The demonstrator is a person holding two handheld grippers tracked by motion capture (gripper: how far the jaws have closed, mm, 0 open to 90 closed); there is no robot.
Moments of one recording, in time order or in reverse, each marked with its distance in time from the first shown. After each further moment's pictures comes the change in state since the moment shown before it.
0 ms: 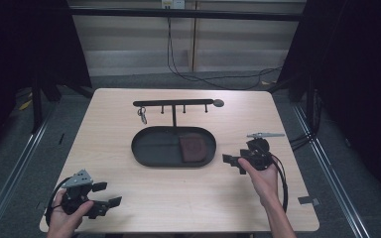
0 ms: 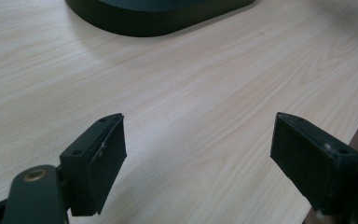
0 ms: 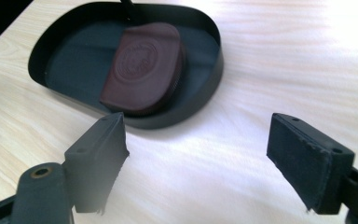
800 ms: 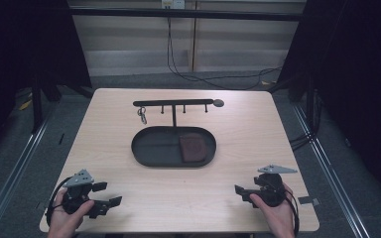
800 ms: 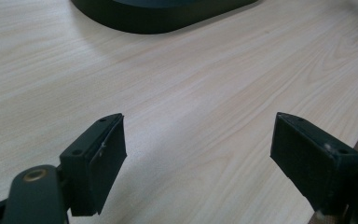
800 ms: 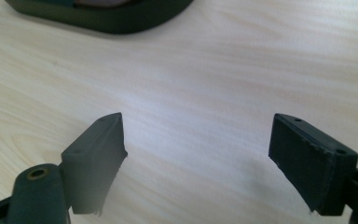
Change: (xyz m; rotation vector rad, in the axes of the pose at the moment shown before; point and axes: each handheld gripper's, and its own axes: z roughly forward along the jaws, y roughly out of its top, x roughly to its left) left arm 0.000 0.000 0.002 0.010 0.008 -0.007; right arm 0.000 -0.085 -0.030 0.027 -0.095 -0.065
